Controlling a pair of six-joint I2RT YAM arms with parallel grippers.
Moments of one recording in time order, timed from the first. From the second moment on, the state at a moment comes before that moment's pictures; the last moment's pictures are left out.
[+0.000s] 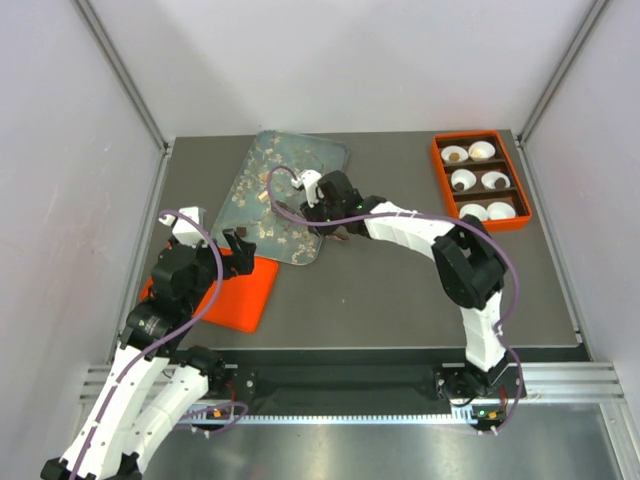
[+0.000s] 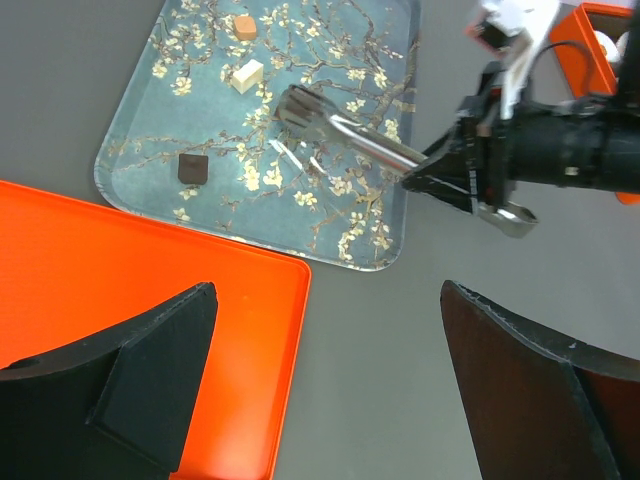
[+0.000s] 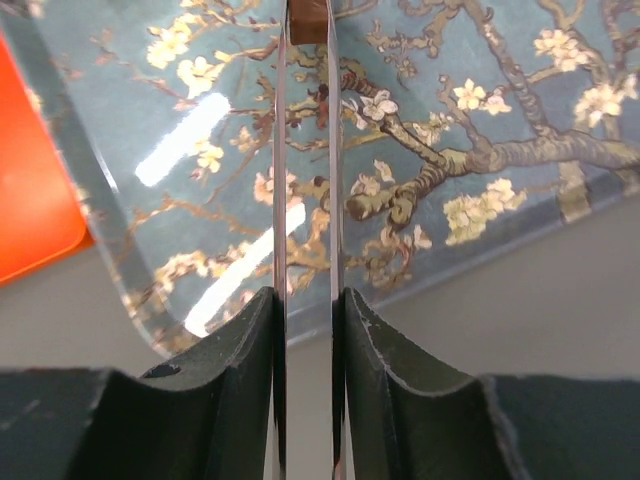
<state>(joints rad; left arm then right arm) -0.38 0.55 0.76 -0.53 -0.16 -0.39 0.76 2.05 1.52 -0.19 -0.12 -0.08</state>
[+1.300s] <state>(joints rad) -0.38 0.55 0.76 -0.53 -0.13 -0.39 0.03 1.30 1.06 -0.57 0.15 0.19</state>
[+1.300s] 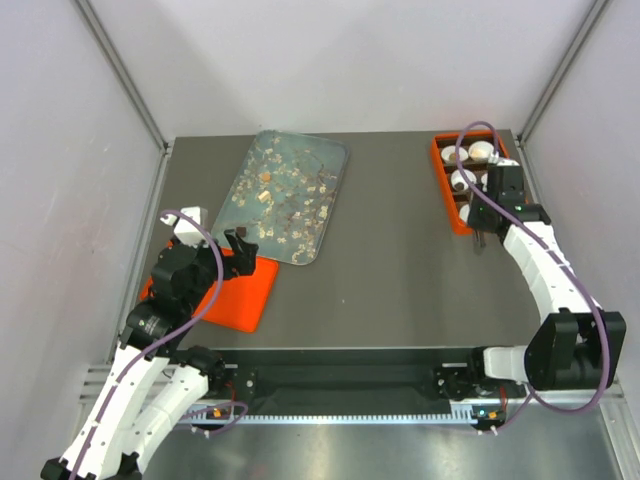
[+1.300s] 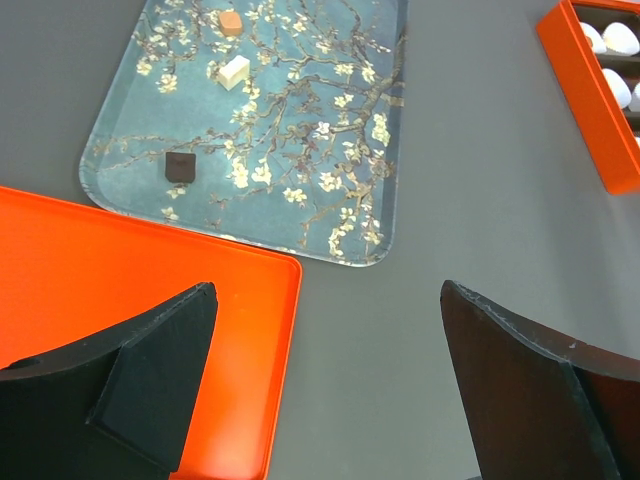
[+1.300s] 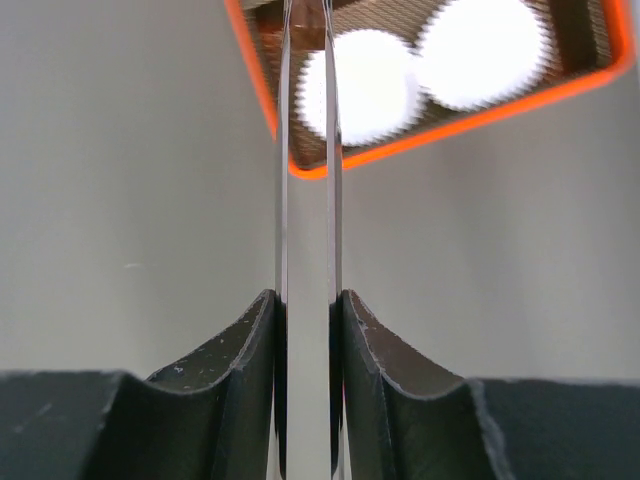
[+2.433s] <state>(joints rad) -0.38 0.55 0.76 -0.53 -0.10 -0.39 -0.05 1.37 1.04 -0.61 0.13 0.28</state>
